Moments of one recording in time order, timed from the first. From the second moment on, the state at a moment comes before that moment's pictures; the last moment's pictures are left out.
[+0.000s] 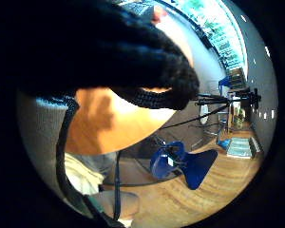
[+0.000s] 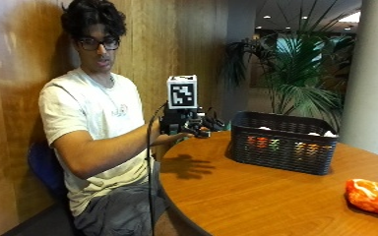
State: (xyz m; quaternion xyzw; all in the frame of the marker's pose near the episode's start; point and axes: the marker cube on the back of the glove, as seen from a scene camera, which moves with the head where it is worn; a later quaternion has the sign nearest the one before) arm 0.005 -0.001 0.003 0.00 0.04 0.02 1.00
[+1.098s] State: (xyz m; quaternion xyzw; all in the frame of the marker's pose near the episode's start) arm 0.124 -0.185 -0.049 0.01 -0.03 0.11 0.99
